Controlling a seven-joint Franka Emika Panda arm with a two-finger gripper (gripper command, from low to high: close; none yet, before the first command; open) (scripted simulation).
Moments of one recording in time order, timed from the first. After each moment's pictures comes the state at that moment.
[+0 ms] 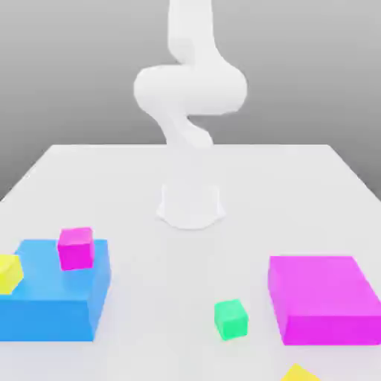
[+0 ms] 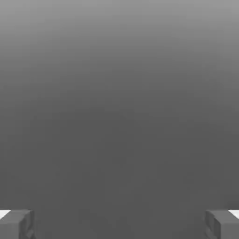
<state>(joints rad) 0.03 -0.71 -0.01 -2.29 0.00 2.32 0.76</state>
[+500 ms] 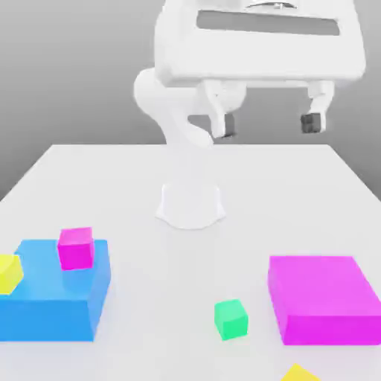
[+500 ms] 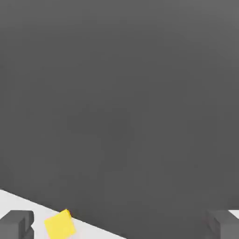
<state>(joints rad) 0.16 -0.16 0.00 -2.26 0.04 2.47 0.48</state>
